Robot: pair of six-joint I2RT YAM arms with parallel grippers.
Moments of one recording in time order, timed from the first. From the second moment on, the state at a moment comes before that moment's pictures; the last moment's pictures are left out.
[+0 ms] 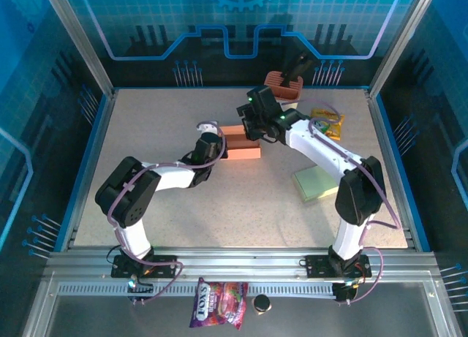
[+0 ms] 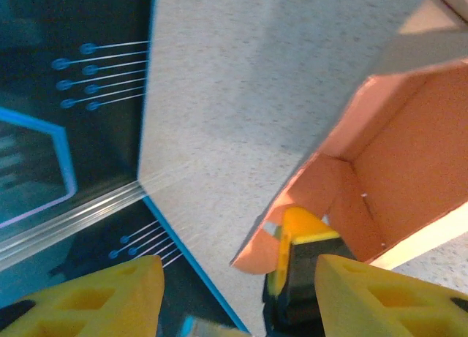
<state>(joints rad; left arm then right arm) -0.54 1.79 0.86 0.45 -0.34 -0.43 0.59 1.82 1.62 -0.58 0.02 1.70</state>
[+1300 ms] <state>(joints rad) -0.61 1.78 0.84 0.43 -0.44 -0.43 0.55 1.90 1.62 -0.65 -0.14 1.85</state>
